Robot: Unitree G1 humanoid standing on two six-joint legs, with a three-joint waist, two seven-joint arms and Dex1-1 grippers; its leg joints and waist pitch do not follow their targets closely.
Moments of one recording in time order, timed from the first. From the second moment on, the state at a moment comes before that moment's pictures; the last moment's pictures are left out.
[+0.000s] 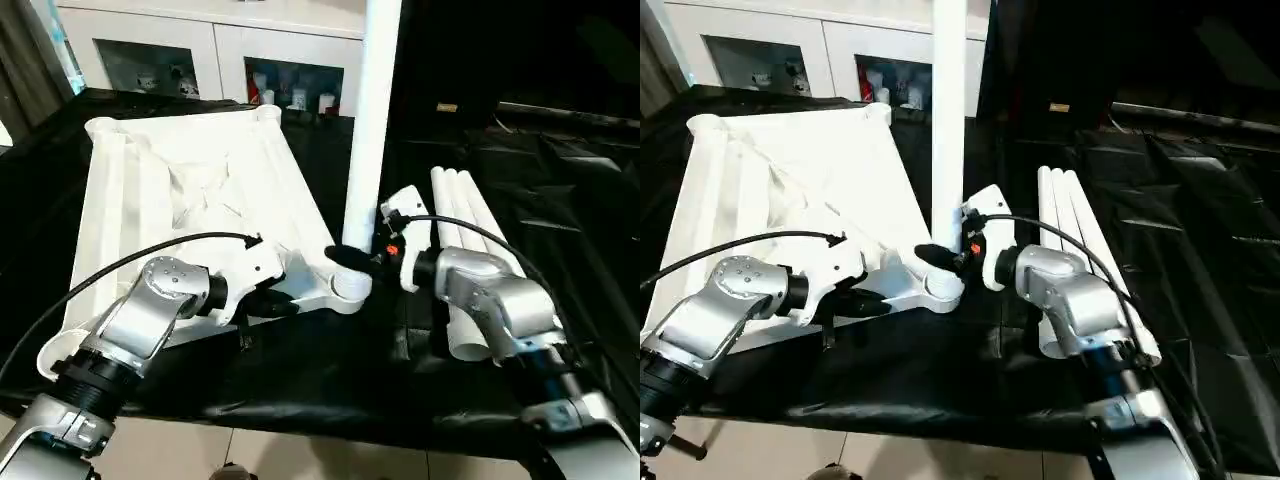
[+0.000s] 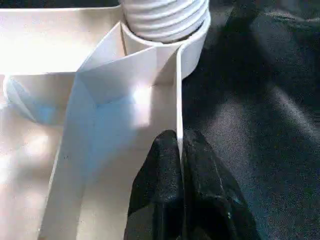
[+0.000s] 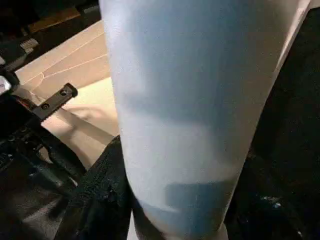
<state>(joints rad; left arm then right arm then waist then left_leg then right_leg) -0.50 0.53 -0.35 0.24 -0.05 0.37 -1.07 -0.58 -0.23 0.16 0.31 0.31 0.53 0.73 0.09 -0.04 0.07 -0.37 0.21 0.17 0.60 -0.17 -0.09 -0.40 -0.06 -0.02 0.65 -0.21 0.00</state>
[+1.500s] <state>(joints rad) -0.51 0.51 -0.35 0.30 -0.04 0.36 -1.06 -0.40 -0.14 0.06 0.41 0.34 0.17 0.75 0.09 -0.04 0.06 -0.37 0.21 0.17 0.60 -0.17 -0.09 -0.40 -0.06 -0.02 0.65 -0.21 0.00</state>
